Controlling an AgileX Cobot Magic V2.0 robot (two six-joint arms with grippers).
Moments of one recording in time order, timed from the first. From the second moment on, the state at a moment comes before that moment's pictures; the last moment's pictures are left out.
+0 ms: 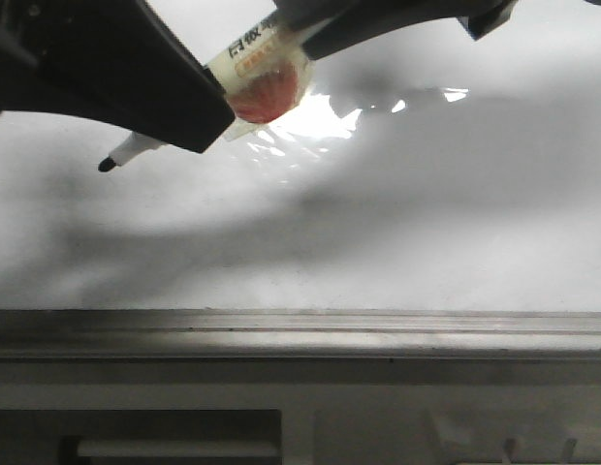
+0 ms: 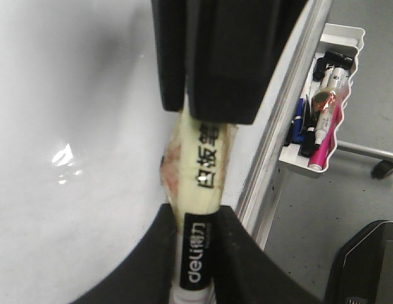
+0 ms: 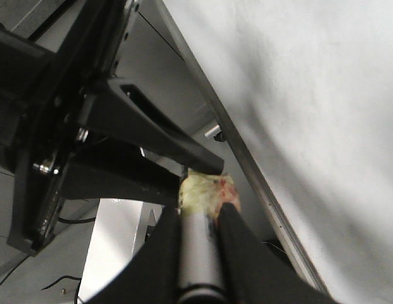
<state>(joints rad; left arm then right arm) -0.95 1.10 -0.81 0.01 0.43 0.31 0.35 1.36 -1.05 1.09 1.08 -1.01</state>
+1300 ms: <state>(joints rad) -0.35 0.59 -0.52 -0.46 0.18 0.31 0.36 0.84 -0.66 1.08 0.36 -1.06</state>
